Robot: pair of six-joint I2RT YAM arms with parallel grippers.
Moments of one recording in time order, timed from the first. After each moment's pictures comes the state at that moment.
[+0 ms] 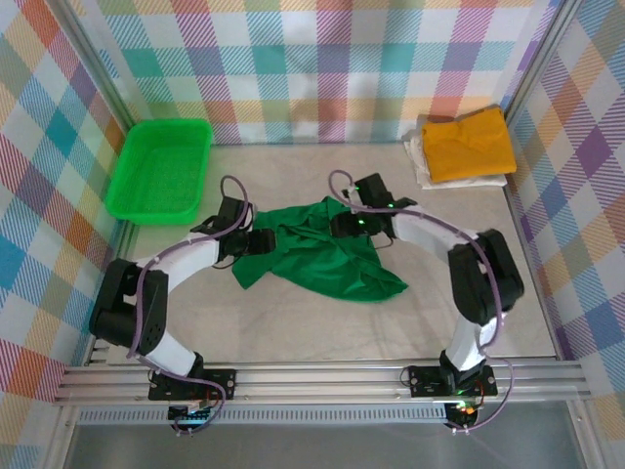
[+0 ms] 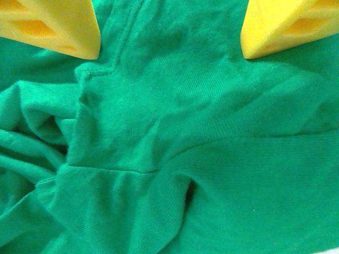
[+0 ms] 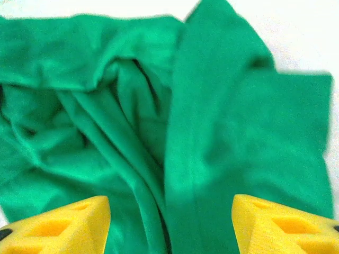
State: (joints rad) left arm -0.32 1.58 0.89 -0.29 0.08 -0.37; right arm 0.54 1.85 1.31 -0.41 -0.13 0.26
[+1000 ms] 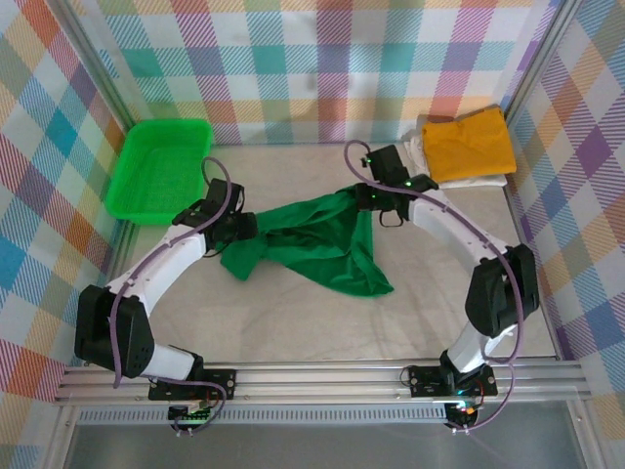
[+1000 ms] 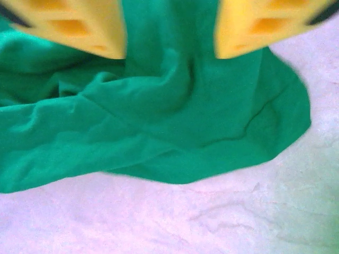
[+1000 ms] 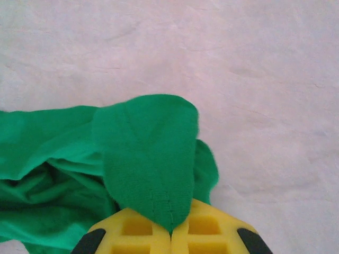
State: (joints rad) left arm -0.32 1.42 1.07 -0.61 -0.10 -0.41; right arm 0.45 1.65 1.40 -0.63 0.06 0.28
